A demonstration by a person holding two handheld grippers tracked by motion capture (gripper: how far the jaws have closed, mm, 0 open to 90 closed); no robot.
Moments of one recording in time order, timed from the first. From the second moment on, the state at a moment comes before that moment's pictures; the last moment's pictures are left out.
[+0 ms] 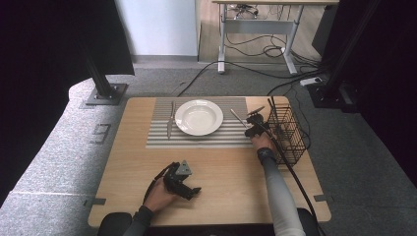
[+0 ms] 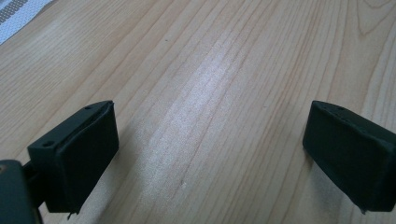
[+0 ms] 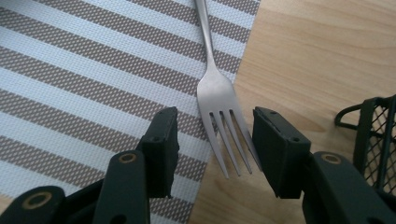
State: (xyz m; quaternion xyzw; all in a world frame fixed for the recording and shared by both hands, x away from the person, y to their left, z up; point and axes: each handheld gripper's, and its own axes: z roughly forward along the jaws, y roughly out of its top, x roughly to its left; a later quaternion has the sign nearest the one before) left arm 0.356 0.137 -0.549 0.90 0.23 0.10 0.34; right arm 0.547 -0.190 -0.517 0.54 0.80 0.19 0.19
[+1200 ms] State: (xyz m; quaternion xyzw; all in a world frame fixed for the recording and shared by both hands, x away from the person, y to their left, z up) left arm 0.355 0.137 -0.548 0.90 0.23 0.11 0.34; right arm 0.491 -0.180 -0.510 0.43 0.84 0.30 0.15
